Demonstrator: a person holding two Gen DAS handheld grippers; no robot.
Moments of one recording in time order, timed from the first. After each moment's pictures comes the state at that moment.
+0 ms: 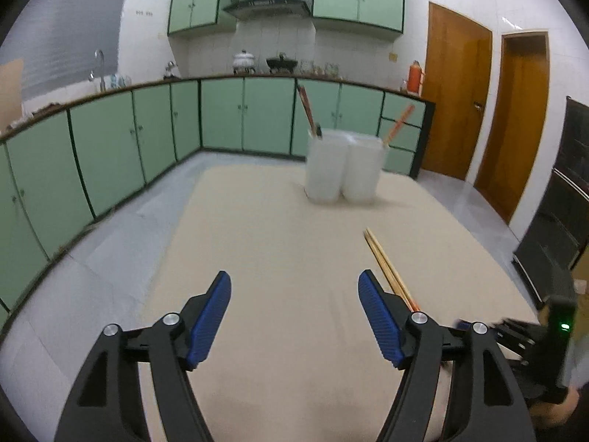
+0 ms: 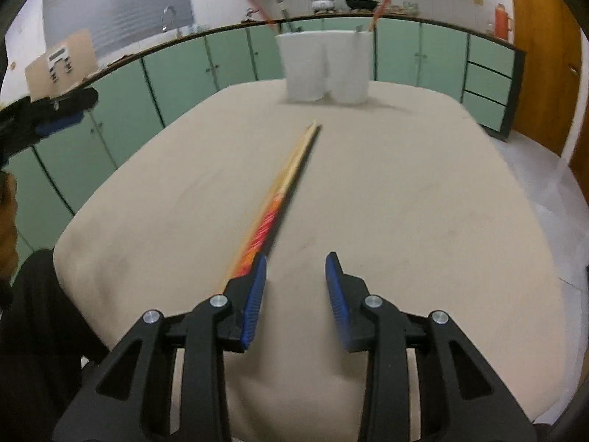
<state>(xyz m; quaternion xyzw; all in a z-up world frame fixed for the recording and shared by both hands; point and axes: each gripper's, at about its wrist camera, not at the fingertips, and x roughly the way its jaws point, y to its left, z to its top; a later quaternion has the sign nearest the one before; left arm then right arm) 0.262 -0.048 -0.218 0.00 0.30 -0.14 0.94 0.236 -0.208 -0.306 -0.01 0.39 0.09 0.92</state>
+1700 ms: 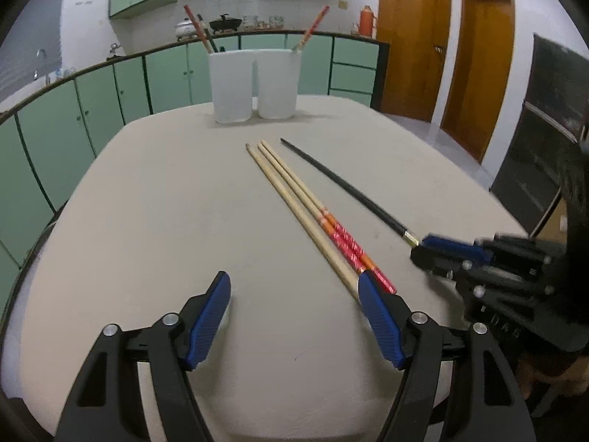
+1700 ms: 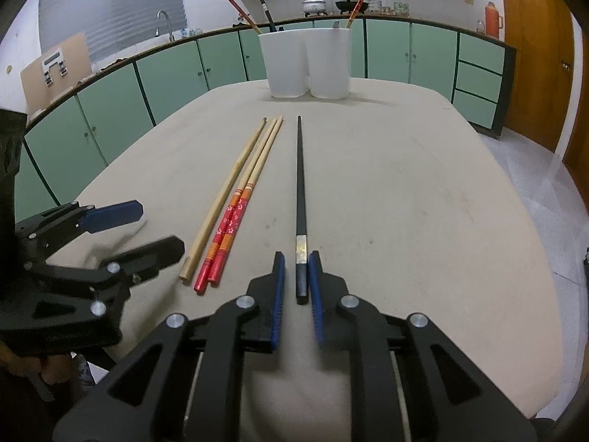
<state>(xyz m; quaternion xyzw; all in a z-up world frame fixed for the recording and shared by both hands) 0.244 -0.147 -0.294 0.06 0.36 -0.21 0.91 0.220 -0.251 -0.310 0.02 0.38 0.07 0.92</state>
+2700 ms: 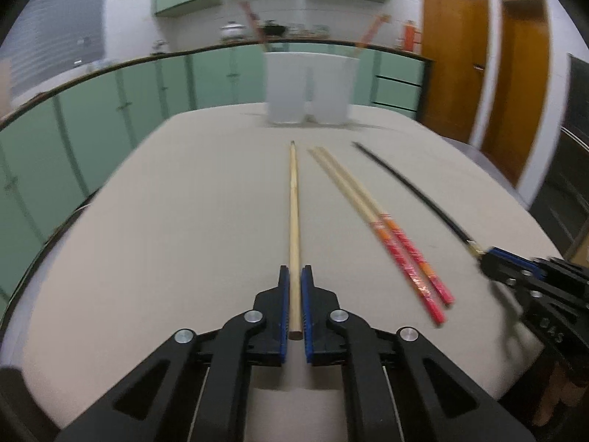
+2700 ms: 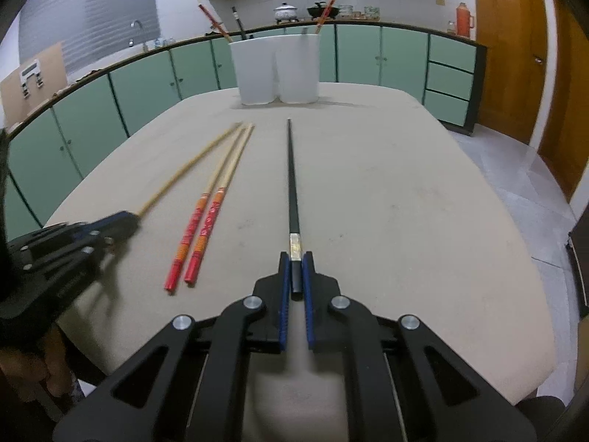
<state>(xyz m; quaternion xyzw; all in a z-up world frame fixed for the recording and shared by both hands) 0.250 -0.127 -0.308 0.04 0.35 -0.12 0.93 0.217 -0.253 -0.311 0.03 0.37 0.00 0.93</state>
